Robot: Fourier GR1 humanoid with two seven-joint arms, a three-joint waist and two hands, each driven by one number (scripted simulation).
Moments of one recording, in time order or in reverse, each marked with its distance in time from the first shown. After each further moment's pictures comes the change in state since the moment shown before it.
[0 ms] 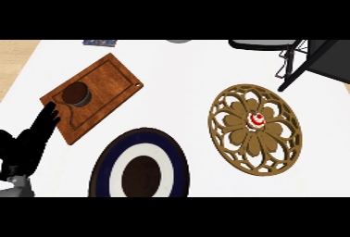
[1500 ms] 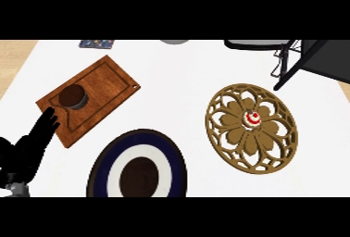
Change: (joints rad) left arm 0.050 0.006 -0.020 -0.027 0.019 0.015 -0.003; right arm 0.412 0.102 -0.206 -1.069 -0.349 0.472 0.418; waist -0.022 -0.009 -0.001
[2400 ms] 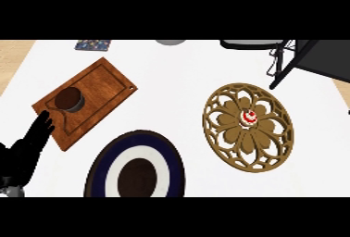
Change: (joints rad) left arm 0.020 0.023 0.004 0.018 0.017 0.013 -0.019; right arm 0.298 0.307 0.083 -0.079 0.088 -0.028 -0.238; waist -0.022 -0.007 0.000
